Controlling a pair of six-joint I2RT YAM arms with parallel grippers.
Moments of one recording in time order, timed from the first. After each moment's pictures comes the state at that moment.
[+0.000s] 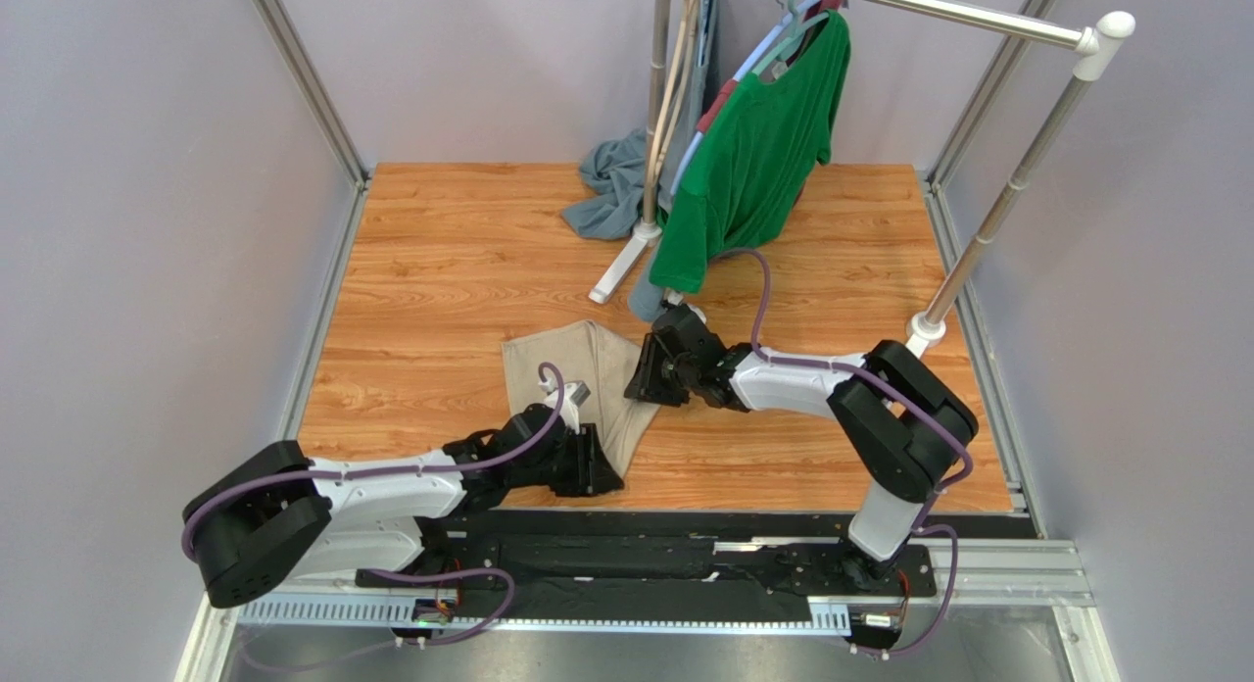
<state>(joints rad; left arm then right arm) -0.97 1.14 0.25 0.21 0.13 -0.92 0.78 1.73 0.89 0.00 -0.05 0.89</state>
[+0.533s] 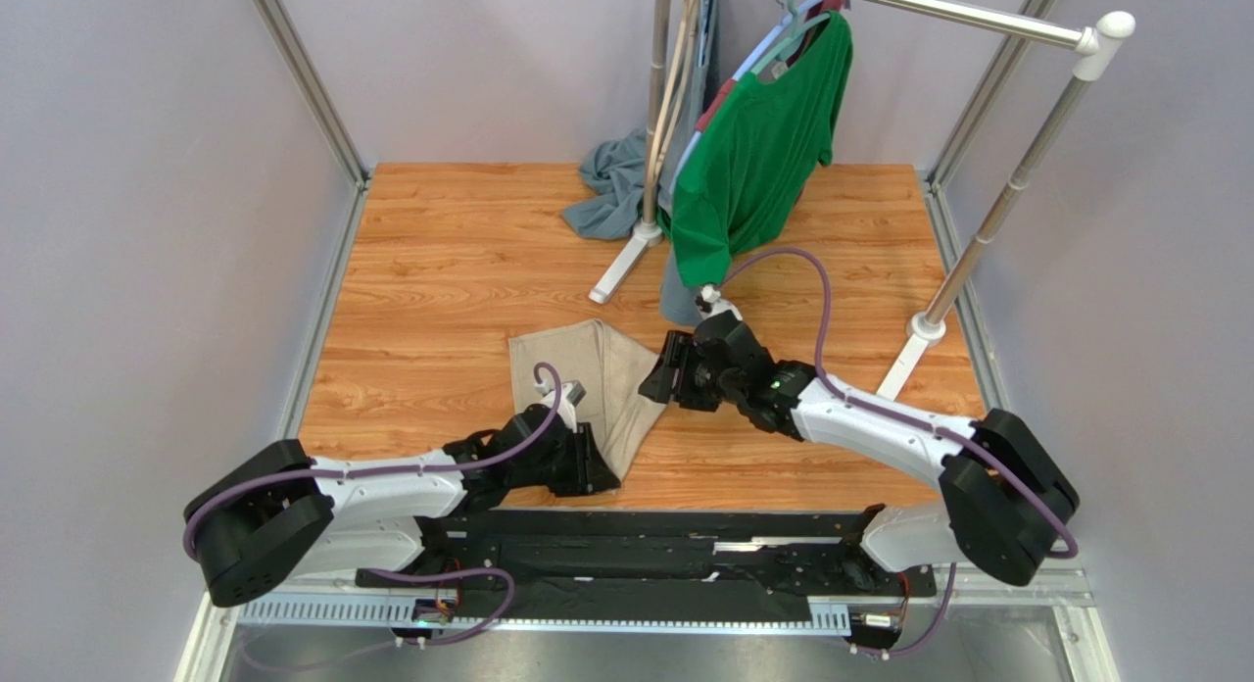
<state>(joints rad) -0.96 1.15 0.24 0.20 0.11 -0.97 0.79 1.35 0.75 -0.09 -0.03 0.86</state>
